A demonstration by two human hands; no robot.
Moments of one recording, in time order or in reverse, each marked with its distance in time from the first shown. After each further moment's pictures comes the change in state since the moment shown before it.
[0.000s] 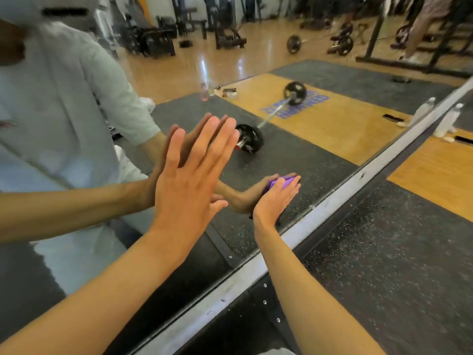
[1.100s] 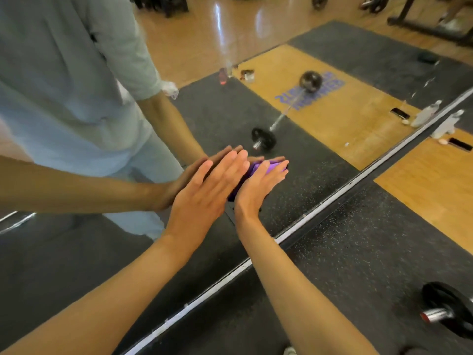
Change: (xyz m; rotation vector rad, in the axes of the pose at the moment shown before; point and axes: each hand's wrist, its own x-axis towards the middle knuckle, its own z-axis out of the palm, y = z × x) left_hand 0.189 -0.307 -0.156 0.075 0.019 0.287; right_hand -0.125 -0.476 0.066 0.040 -0.152 0.169
